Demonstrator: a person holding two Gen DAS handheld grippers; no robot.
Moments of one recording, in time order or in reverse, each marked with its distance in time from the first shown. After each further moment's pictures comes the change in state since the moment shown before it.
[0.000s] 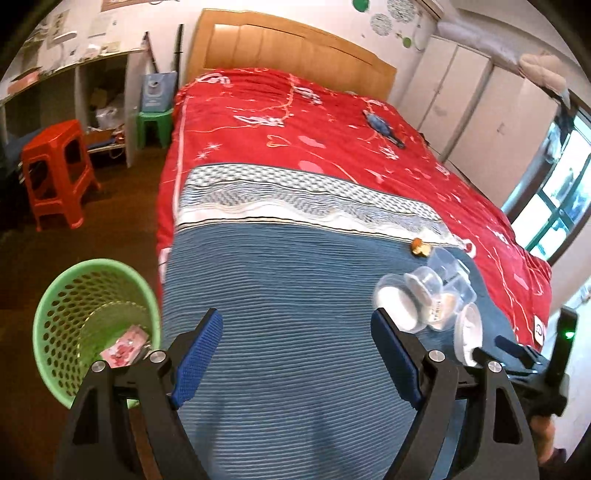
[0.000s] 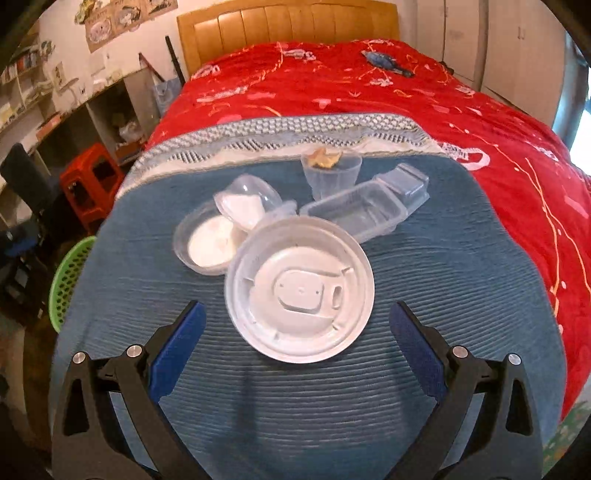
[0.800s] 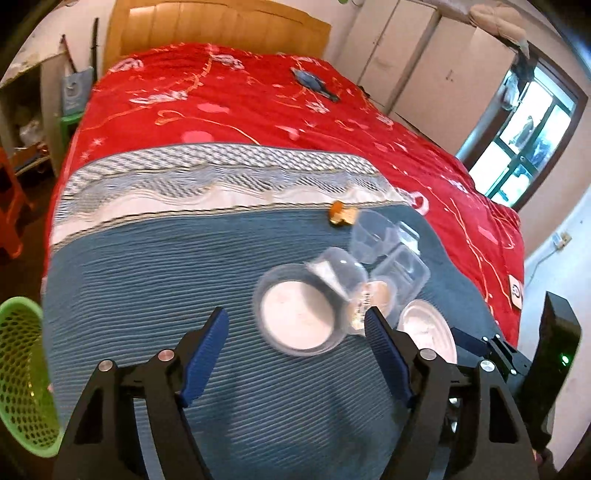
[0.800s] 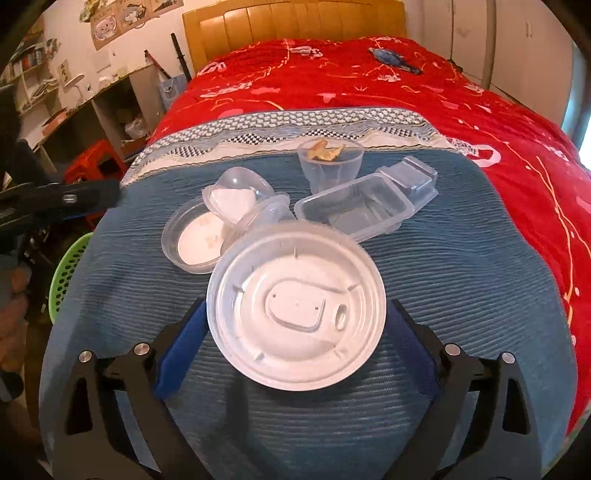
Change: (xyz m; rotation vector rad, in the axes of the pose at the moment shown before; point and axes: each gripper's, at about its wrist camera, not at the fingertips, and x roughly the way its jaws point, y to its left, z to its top) left arm 0.094 -0.119 0.013 0.153 0.150 -0.178; right arm 0.002 -0.016 0.000 0.003 -0.023 0.052
